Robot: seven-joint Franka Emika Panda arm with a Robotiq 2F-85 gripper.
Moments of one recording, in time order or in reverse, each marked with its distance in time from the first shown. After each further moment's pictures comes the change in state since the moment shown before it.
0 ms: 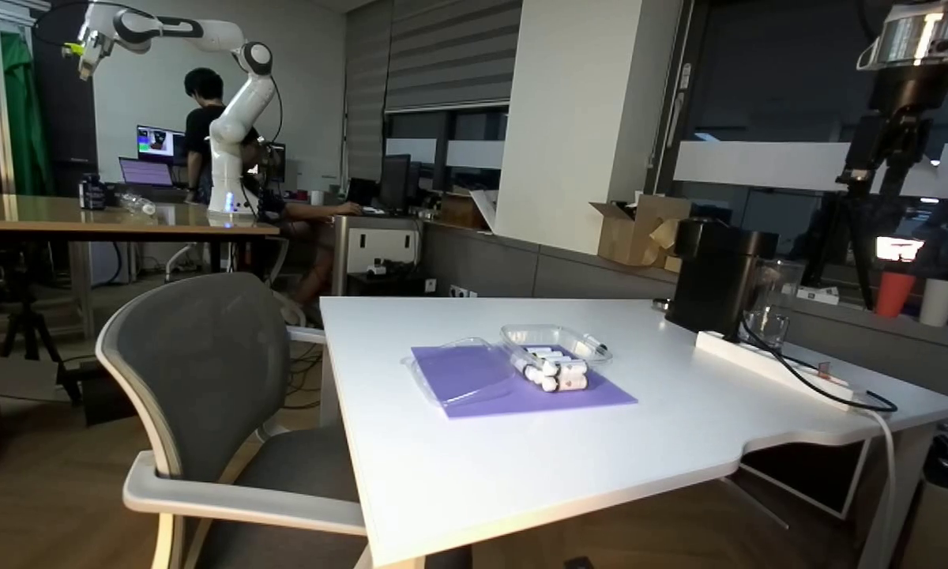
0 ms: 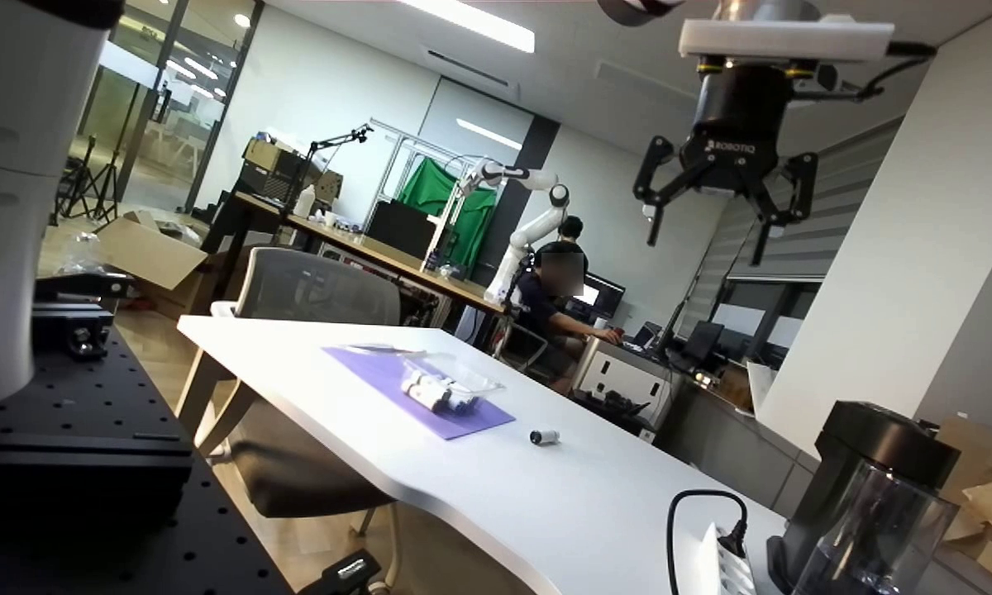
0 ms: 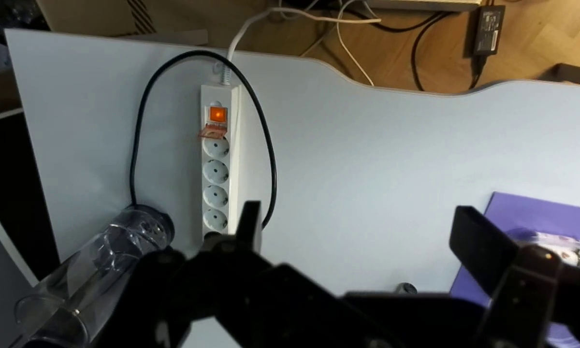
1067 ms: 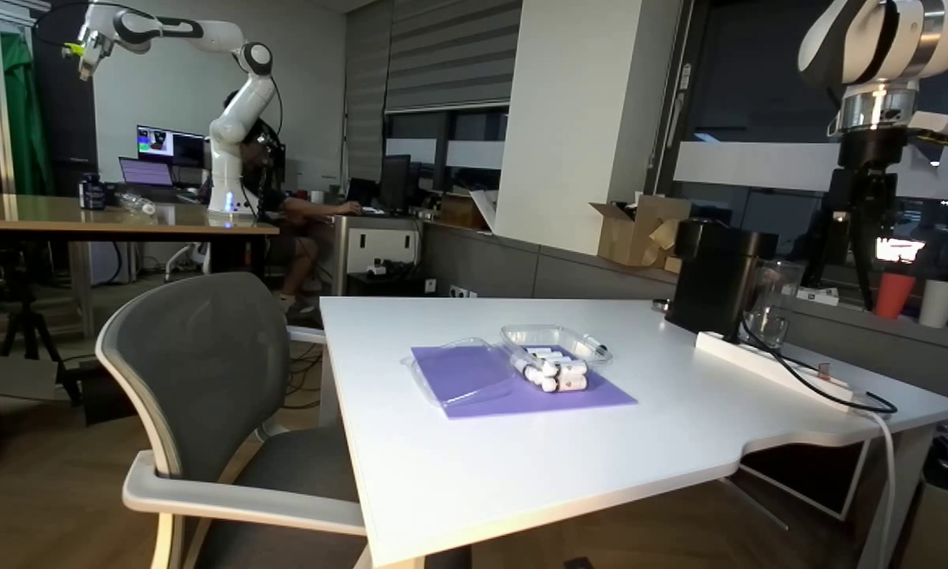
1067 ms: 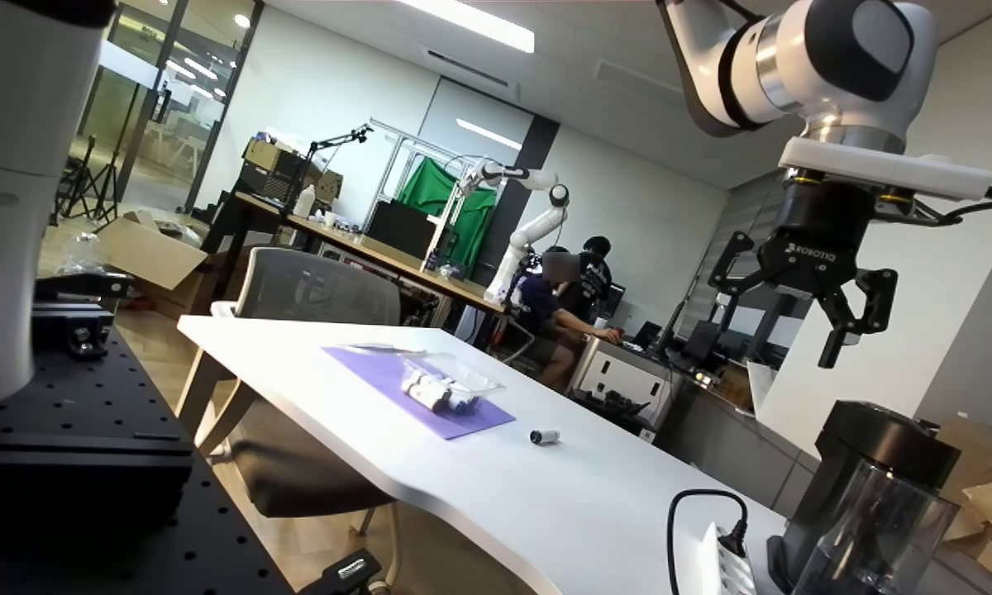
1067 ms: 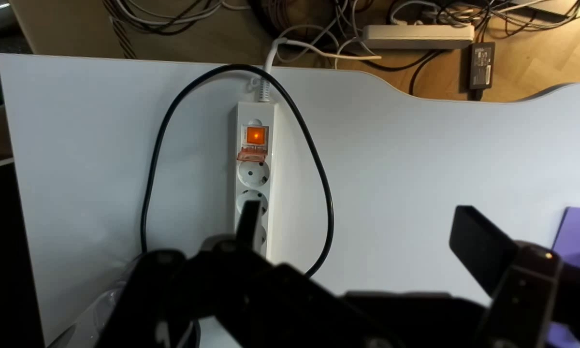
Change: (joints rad) arm -0.151 0.483 0.072 0.476 0.159 -0.190 -0.116
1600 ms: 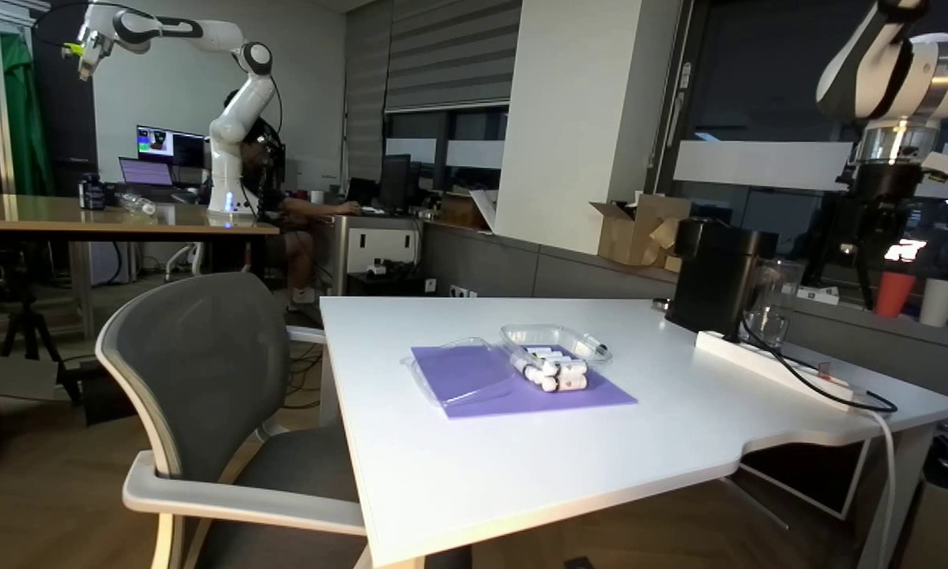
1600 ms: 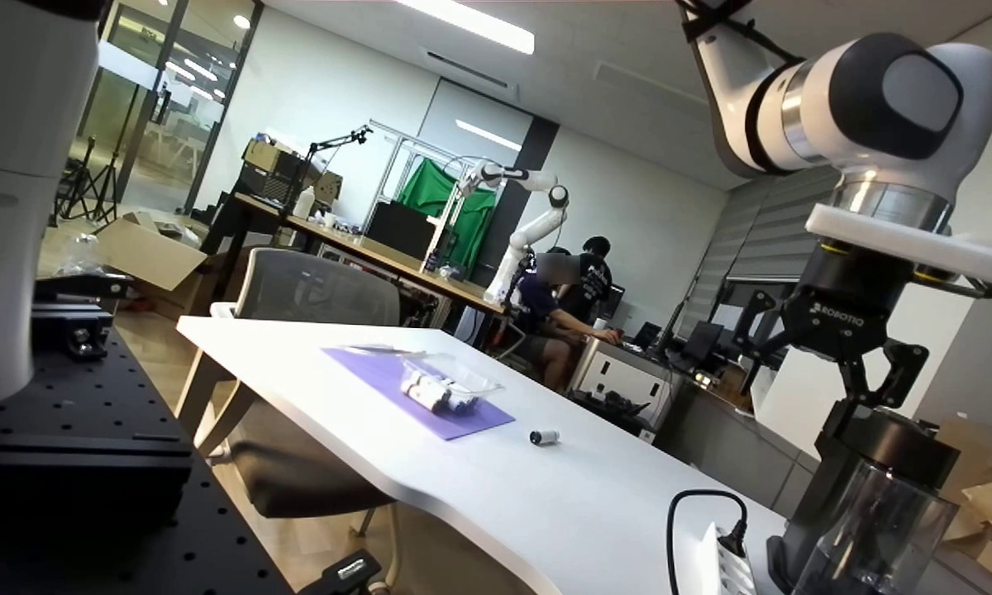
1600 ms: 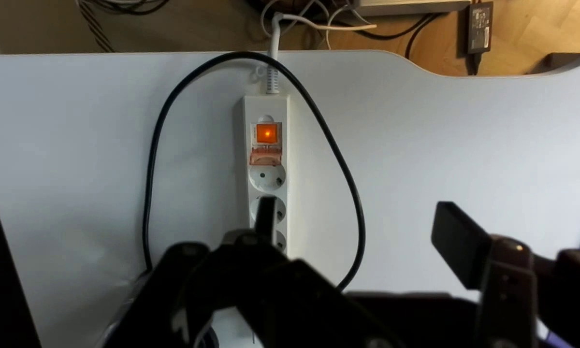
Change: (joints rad) arm -0.161 0.119 0.089 0.051 0.124 0.073 -0.072
